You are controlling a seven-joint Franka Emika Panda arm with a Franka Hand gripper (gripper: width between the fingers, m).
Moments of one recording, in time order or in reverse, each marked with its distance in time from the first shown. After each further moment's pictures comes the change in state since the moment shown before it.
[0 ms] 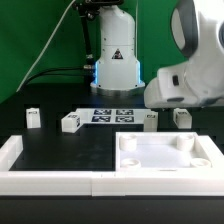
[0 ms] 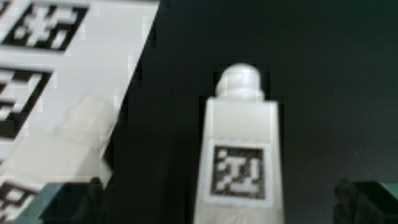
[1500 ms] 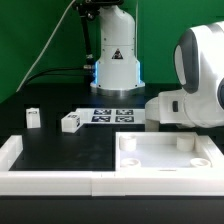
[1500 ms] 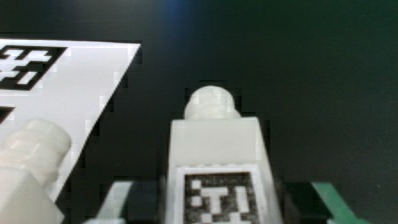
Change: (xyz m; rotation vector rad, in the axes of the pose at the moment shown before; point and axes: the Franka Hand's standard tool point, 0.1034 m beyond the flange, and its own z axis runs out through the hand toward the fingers) arm 0.010 -0.003 0.023 0.000 -0.098 0.004
